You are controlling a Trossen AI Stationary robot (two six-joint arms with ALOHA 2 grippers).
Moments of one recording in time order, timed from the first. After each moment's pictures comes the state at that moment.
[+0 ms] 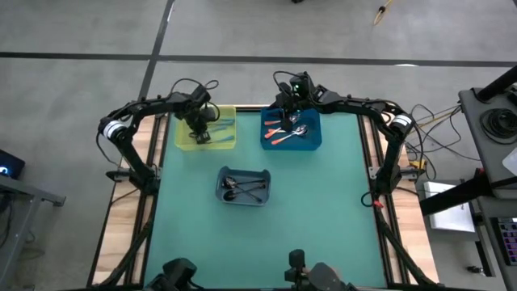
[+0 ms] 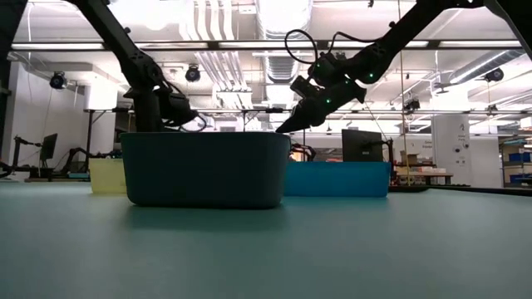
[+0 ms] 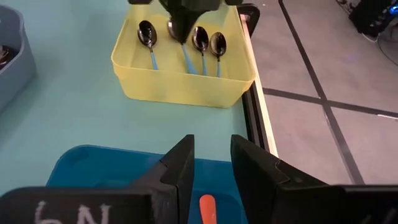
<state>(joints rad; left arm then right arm) 0.96 1.71 1.00 -0.69 0.07 0.56 -0.71 1.86 1.29 -0.01 -0.55 -0.58</state>
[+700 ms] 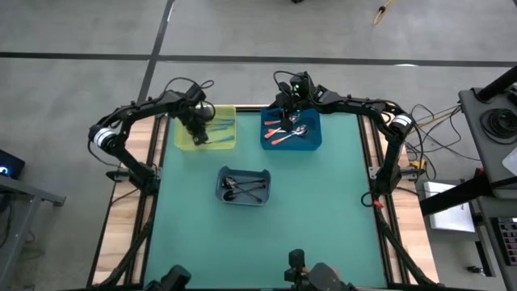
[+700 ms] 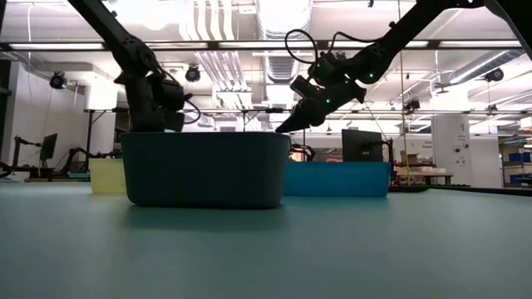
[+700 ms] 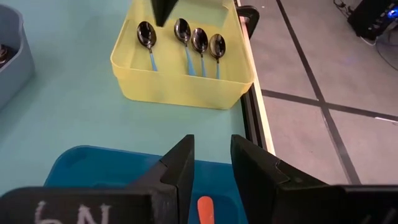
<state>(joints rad) 0.96 1.60 1.00 -0.81 0.22 0.48 -0.71 1.86 1.29 0.00 -0.55 -0.59</state>
